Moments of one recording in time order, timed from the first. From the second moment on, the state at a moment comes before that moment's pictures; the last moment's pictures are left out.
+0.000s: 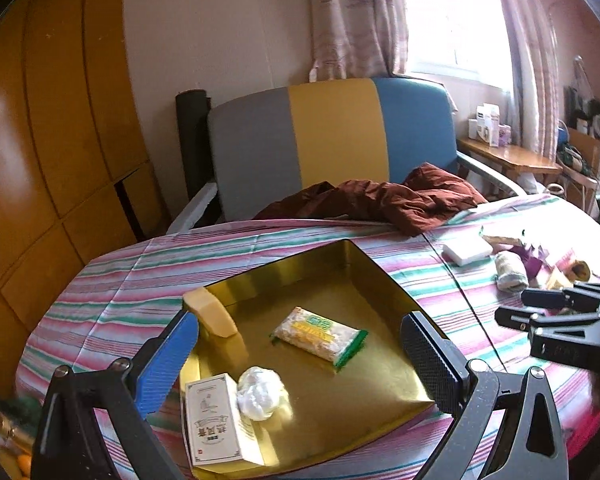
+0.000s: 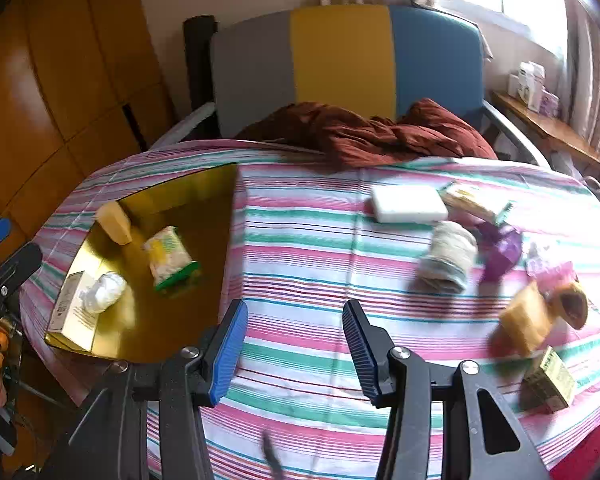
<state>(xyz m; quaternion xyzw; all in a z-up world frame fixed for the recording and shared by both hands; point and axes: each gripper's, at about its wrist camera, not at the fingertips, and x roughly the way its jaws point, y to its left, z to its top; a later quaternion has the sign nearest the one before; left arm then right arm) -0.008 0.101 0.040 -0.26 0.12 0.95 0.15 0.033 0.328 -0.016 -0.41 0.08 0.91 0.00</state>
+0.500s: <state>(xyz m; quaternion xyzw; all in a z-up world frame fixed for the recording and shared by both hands) -0.002 0.154 0.020 -0.29 0.15 0.92 0.22 0.067 0.464 -0.019 -0.47 0.12 0.87 0.08</state>
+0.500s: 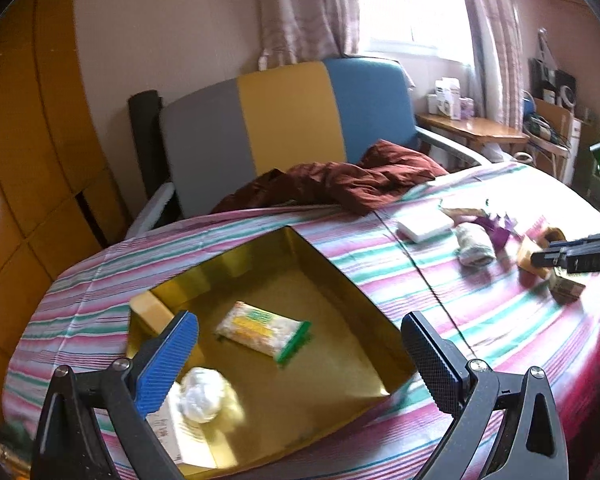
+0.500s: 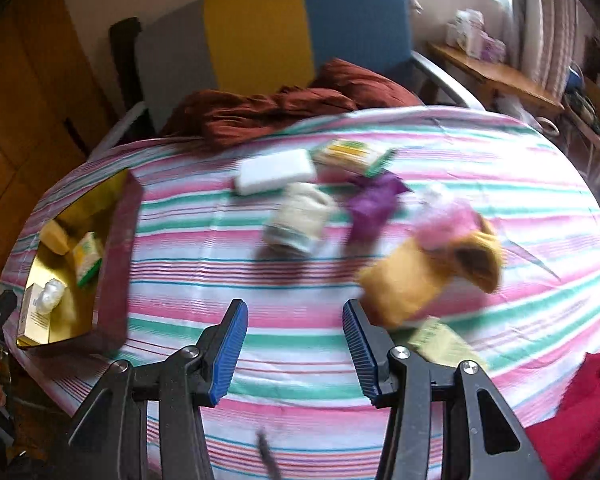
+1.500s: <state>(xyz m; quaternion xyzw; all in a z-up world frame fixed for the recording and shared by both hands) 0.009 0.235 -0.010 -0.33 0.18 0.86 0.34 0.048 0.532 -0.098 -0.67 -0.04 0.74 0.07</state>
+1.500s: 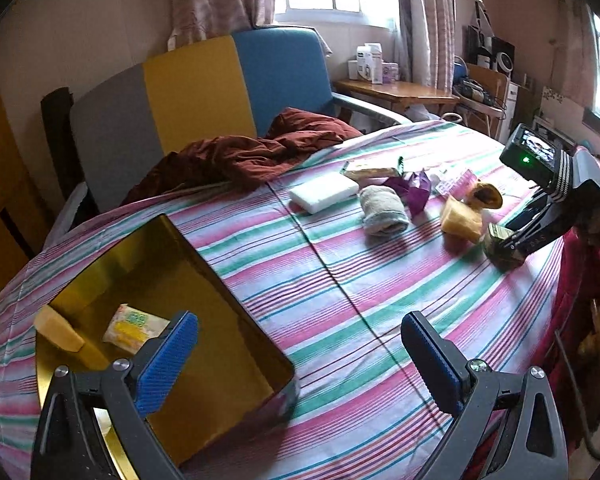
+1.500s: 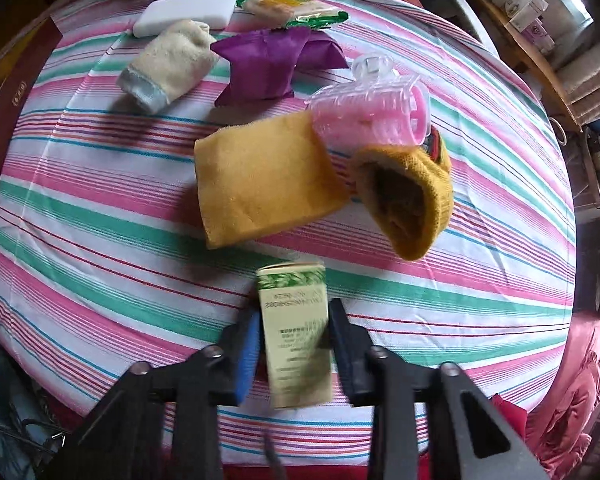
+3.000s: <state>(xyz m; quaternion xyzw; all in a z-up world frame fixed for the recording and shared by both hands) 0.016 0.485 -0.091 -0.35 0.29 0.71 0.53 0.112 0.630 -0.063 -0.50 0.28 0.80 0.21</state>
